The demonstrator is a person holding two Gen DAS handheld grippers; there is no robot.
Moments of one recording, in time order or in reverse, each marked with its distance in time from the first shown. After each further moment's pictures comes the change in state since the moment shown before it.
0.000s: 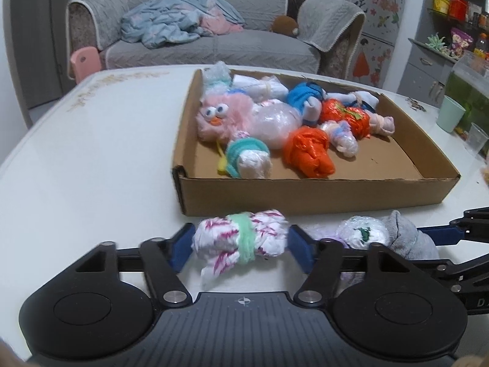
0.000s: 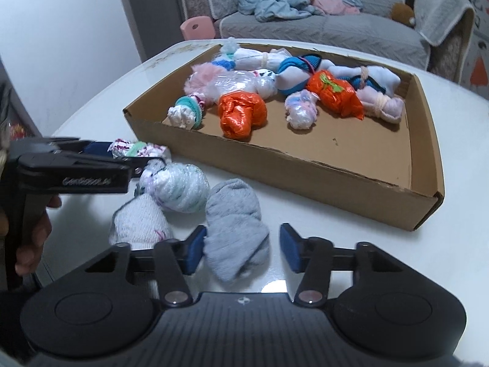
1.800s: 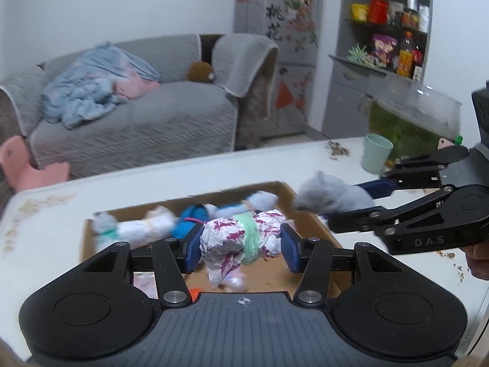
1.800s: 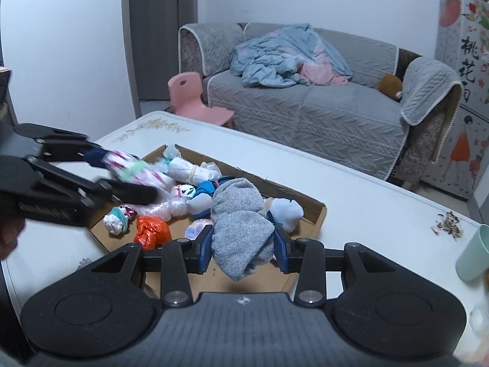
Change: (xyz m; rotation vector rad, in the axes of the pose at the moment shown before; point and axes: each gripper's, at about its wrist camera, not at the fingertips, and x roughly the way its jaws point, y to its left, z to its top) left arm -0.007 -0.109 0.136 0.222 -0.128 -0.210; right arm -0.047 -0.102 0.100 -0.133 -0.179 -0.047
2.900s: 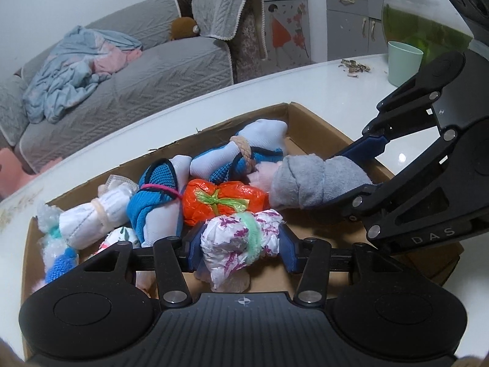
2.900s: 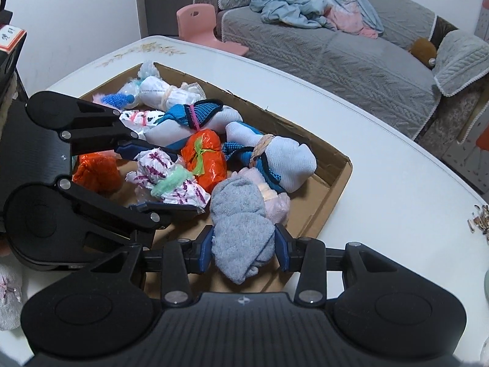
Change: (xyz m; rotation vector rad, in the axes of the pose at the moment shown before) left arm 0.119 -0.018 -0.038 0.178 0.181 0.093; right arm 0.078 -0.029 -0.016 -0.114 0.230 0.045
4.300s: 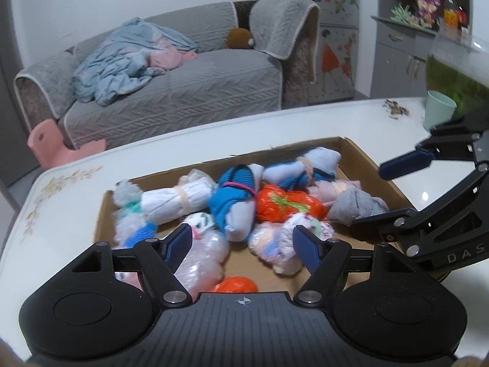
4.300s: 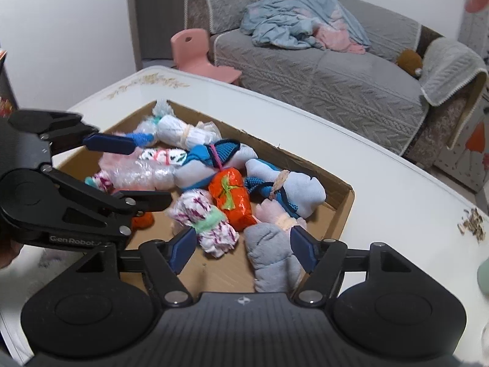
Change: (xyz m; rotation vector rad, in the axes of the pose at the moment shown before) left arm -0.063 0.042 -0.009 -0.183 -0.054 0.113; right arm -0.031 0.025 0.015 0.076 -0.085 -0.026
